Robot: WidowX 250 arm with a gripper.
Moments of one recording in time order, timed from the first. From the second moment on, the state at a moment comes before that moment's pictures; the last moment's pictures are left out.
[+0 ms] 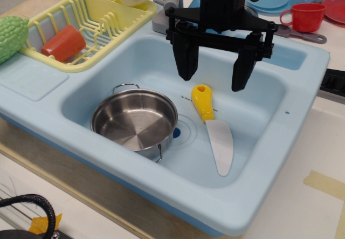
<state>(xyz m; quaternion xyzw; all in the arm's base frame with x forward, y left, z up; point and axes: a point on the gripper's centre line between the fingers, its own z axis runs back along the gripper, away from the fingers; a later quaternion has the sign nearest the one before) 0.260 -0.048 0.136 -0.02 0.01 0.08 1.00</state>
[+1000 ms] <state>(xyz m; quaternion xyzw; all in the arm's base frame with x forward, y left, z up) 0.275 -0.034 0.104 -0.01 -0.03 0.13 0.99</state>
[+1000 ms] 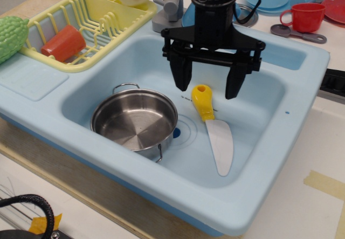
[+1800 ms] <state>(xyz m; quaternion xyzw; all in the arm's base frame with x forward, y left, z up) 0.288 -0.025 0.073 -0.04 -0.01 0.12 0.99</state>
